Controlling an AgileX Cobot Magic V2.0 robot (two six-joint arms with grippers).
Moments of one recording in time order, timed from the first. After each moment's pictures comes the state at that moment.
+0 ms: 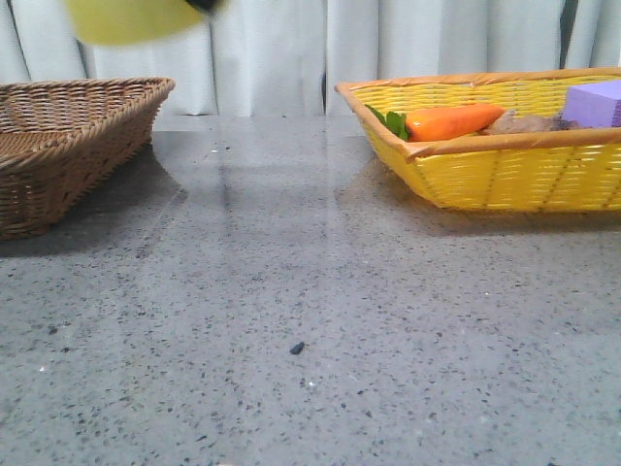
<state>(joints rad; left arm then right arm) -0.59 1.38 -1.29 -0.02 0.64 0.21 0.72 1.44 -2.18 -0.29 1.28 -0.03</state>
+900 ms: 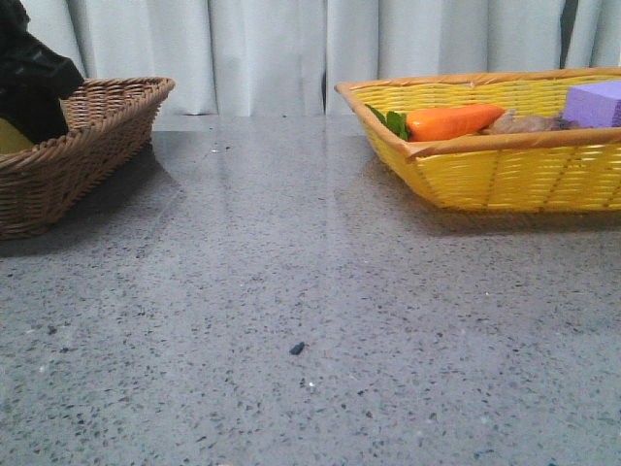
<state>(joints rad) -0.28 1.58 -1.20 0.00 0.66 0.21 0.72 1.44 -2.10 -0.29 1.28 -0.03</state>
